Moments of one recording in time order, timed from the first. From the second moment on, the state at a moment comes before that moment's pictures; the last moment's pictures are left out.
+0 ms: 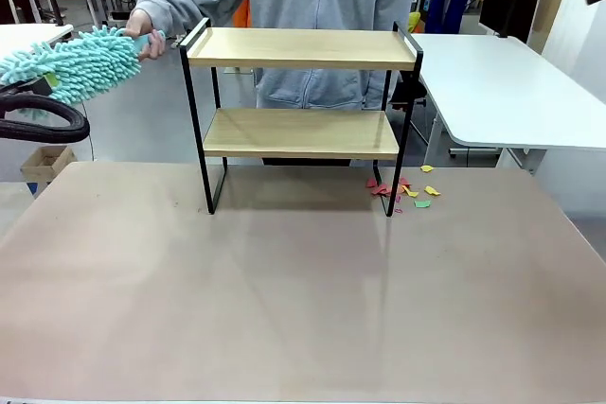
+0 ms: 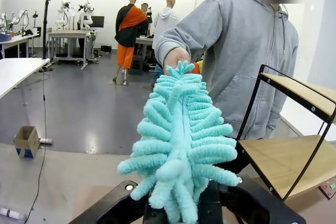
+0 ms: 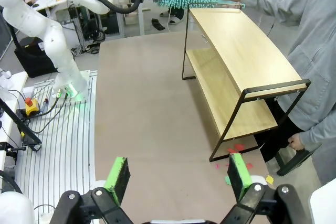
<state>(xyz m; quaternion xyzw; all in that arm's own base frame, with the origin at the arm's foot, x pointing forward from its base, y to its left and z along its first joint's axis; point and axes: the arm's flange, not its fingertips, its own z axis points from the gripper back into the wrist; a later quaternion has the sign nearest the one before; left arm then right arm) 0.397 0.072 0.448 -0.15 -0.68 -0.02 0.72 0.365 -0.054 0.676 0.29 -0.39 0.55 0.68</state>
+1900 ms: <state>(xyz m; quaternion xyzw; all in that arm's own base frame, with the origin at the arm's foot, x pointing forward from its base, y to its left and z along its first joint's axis) 0.327 0.256 0.628 -0.34 -0.65 0.19 0.66 0.365 -0.054 0.676 0.29 -0.39 0.55 0.68</state>
